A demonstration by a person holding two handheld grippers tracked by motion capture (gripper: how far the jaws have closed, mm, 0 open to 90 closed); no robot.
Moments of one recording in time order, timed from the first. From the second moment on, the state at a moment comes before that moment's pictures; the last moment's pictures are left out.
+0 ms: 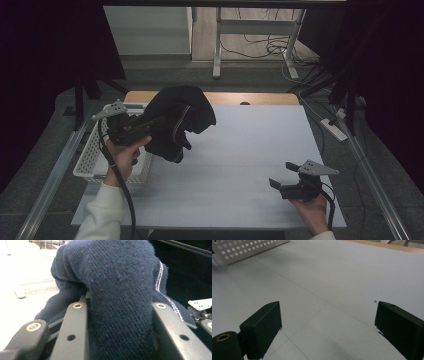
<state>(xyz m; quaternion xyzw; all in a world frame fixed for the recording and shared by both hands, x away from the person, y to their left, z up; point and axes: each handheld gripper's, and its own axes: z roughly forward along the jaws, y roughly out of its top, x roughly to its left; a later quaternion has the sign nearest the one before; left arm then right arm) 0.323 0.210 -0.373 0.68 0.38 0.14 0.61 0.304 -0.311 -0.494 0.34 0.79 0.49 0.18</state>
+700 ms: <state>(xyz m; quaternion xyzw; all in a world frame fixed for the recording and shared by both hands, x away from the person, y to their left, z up) 0.327 0.187 -0.379 0.70 0.37 0.12 0.60 0.303 -0.313 -0.493 0.34 0.79 0.49 0.17</state>
